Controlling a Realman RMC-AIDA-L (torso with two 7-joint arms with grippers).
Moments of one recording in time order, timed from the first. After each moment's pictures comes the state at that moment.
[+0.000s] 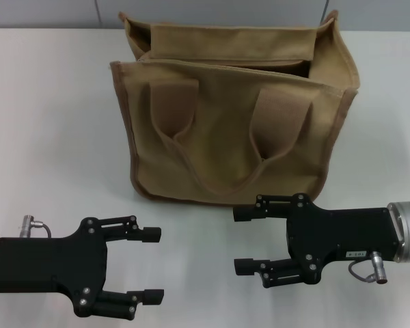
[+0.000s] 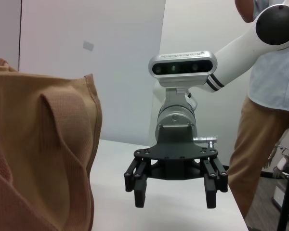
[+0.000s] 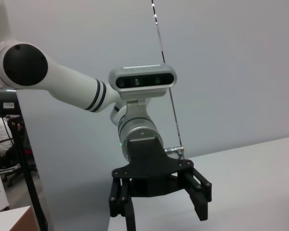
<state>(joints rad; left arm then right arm) -0.32 -2.05 0.82 0.64 1.97 1.91 -1.00 0.57 2.09 -0.82 -0.32 -1.97 -1.73 0.96</state>
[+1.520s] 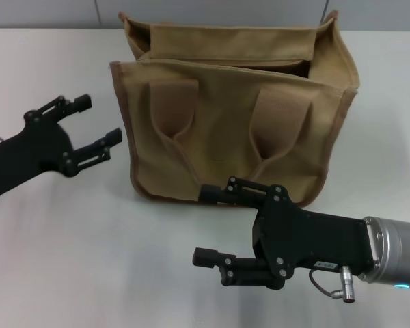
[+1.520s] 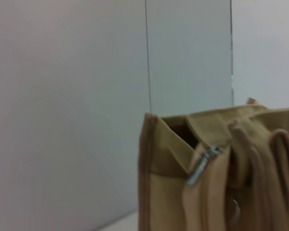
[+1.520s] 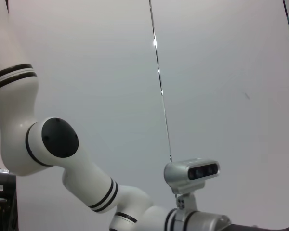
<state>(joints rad) -0.39 -2.07 0.40 0.49 1.90 1.58 -0.84 0.64 2.09 -0.77 0.08 -1.80 -1.79 0.58</state>
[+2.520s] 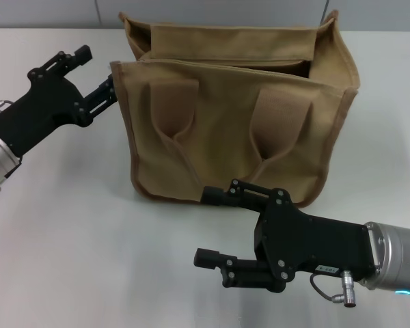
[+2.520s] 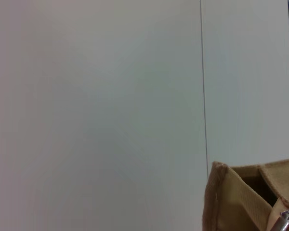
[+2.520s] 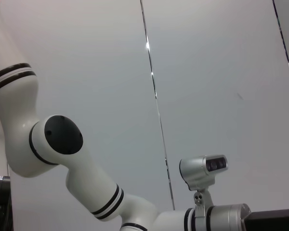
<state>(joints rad) -0.48 -2.08 0.40 0.29 1.65 1.44 -0.69 0.62 2.09 -0.75 0.10 -1.80 -1.79 0.58</state>
